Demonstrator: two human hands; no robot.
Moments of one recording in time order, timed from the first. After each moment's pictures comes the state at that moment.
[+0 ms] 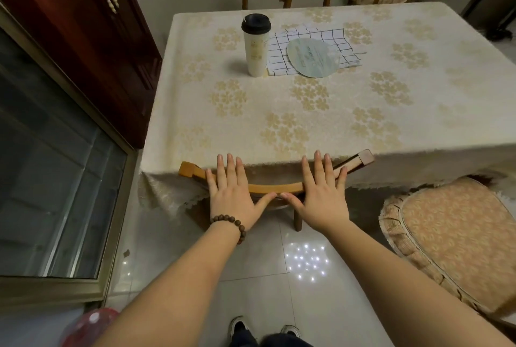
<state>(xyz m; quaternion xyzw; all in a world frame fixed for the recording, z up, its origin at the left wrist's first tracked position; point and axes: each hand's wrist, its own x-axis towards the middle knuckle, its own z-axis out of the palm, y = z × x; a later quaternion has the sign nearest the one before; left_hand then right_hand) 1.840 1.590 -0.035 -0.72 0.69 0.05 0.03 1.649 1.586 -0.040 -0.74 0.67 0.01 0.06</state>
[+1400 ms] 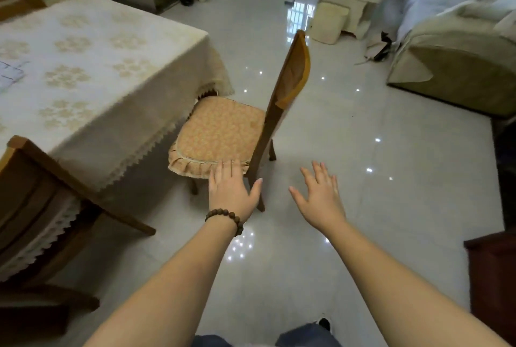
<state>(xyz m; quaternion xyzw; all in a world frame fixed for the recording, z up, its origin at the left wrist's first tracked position) 1.417 1.944 -0.027 -0.33 0.93 0.17 -0.06 1.306 2.104 -0.043 -0.30 0.93 -0.17 0.08</state>
